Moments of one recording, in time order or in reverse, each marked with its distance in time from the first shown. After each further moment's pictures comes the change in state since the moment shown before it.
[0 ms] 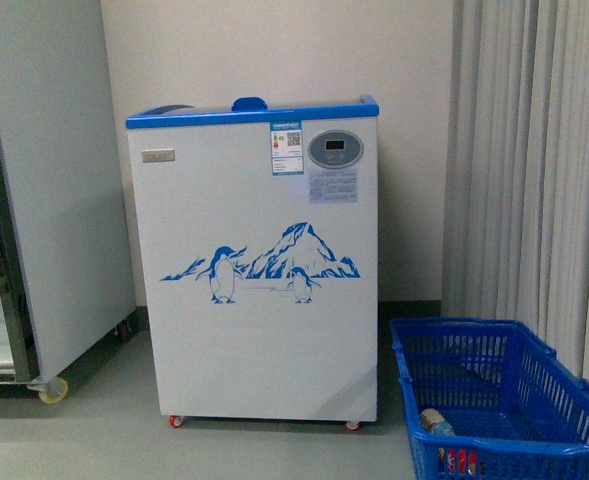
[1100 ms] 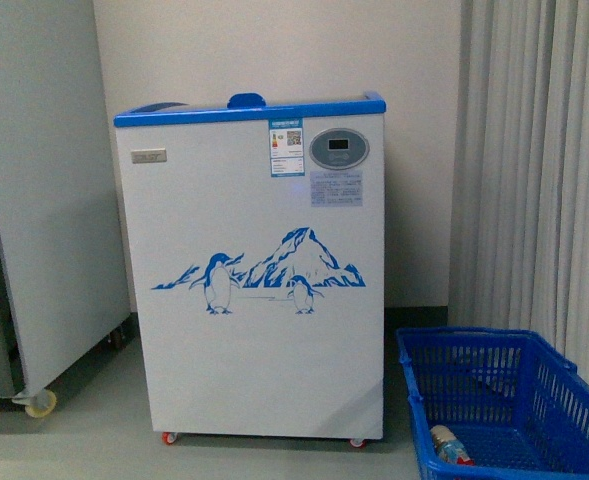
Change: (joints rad) left arm 0.000 0.000 0.000 0.000 0.000 0.000; right arm 0.000 0.000 0.000 0.000 0.000 0.000
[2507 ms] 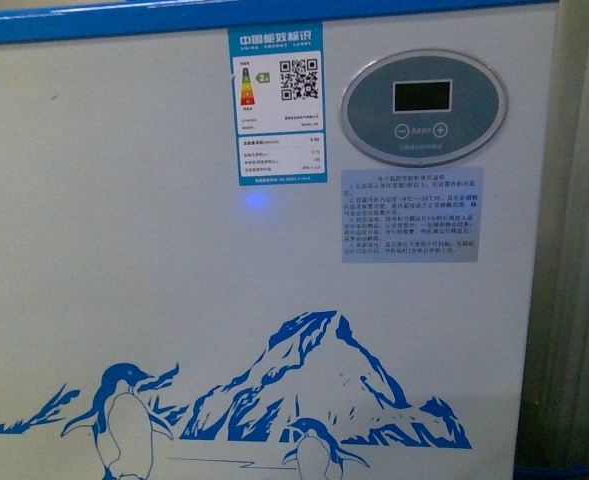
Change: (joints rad) left arm 0.000 0.000 0.000 0.000 0.000 0.000; right arm 0.000 0.000 0.000 0.000 0.000 0.000
